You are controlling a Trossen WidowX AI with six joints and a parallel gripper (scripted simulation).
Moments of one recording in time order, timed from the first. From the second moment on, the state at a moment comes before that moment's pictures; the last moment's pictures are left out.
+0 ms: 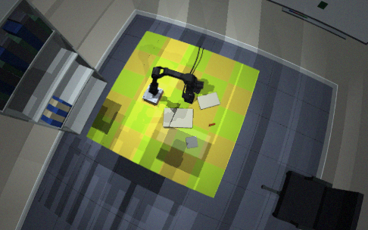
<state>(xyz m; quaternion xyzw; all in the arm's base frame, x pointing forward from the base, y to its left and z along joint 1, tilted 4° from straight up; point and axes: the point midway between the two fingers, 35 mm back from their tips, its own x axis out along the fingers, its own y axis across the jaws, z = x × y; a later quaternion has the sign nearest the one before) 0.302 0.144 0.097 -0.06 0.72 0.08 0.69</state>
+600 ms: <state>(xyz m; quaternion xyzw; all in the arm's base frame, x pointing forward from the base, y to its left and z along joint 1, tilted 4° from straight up) 0.302 0.144 0.097 -0.22 0.68 0.24 0.65</state>
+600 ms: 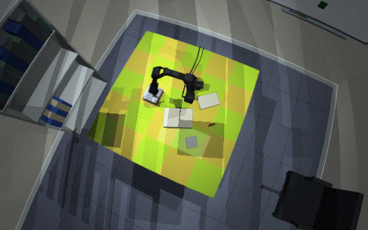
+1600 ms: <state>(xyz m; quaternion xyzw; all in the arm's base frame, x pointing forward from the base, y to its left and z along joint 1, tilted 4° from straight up) 0.302 0.144 0.097 -0.45 0.54 0.48 0.52</state>
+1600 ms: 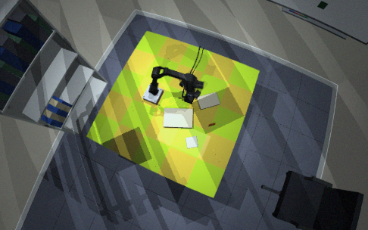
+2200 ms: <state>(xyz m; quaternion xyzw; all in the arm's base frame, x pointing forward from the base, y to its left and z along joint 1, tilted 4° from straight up) 0.302 0.144 0.097 -0.55 0.43 0.58 0.42</state>
